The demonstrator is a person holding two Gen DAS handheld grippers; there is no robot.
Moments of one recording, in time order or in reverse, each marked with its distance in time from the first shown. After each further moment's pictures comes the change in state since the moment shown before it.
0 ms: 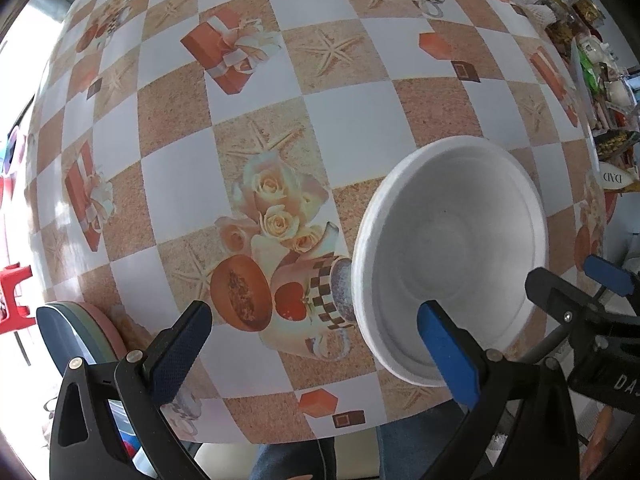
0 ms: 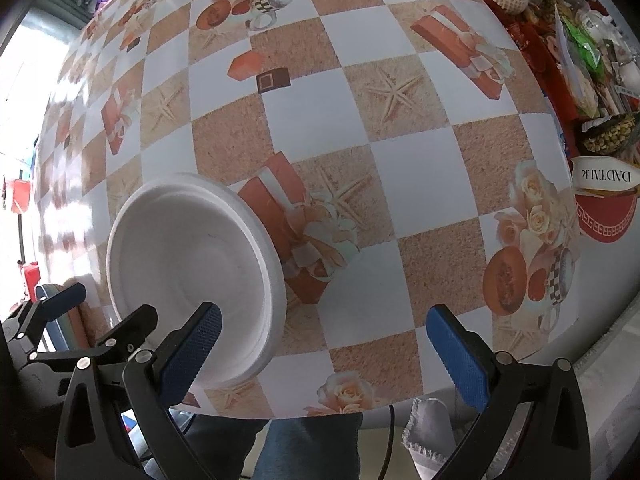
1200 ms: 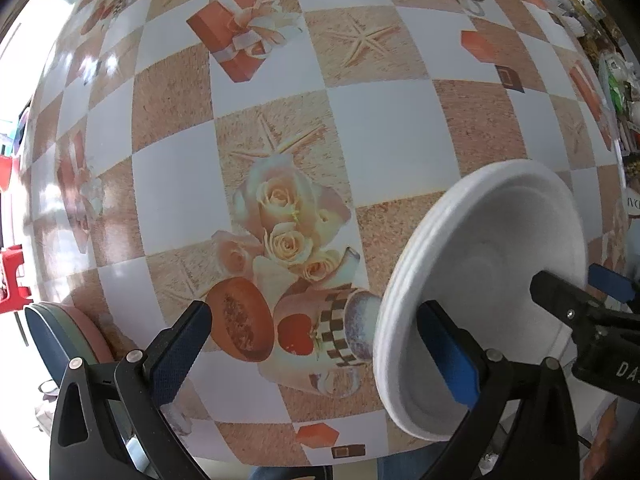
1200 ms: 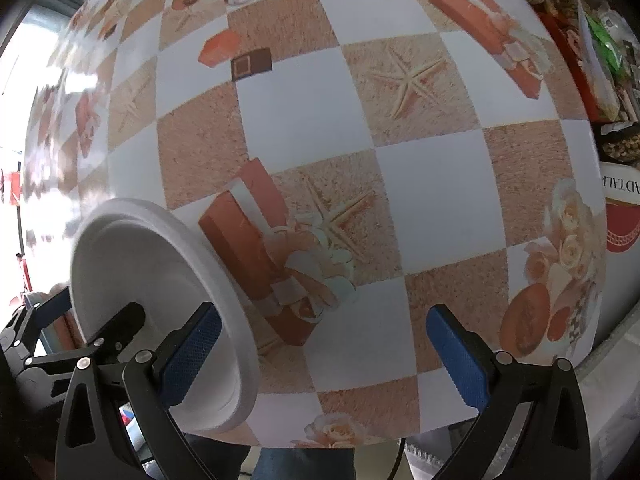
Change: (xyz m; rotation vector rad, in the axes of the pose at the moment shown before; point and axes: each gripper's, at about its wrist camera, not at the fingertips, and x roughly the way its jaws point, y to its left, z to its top) left arm 0.052 0.007 0.027 -0.065 0.013 0.039; right arm 0.059 0.002 0.041 -0.024 0.064 0.013
